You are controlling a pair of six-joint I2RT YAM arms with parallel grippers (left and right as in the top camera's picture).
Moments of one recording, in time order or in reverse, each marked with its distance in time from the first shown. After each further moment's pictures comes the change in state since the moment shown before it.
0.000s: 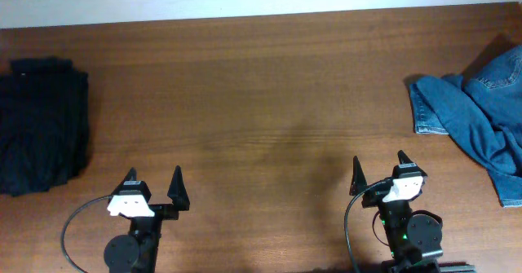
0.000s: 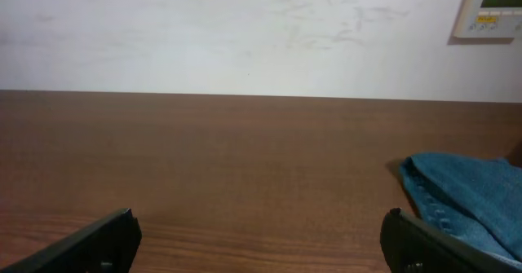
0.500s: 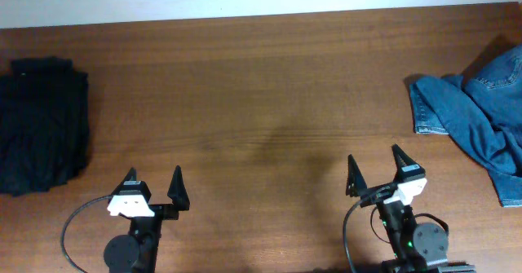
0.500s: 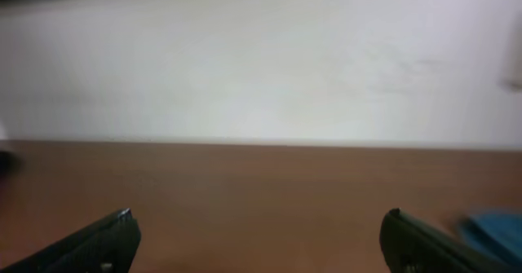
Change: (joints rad) left arm 0.000 0.000 0.000 0.000 0.000 0.000; right arm -0.001 0.000 0.003 0.174 -0.159 0.092
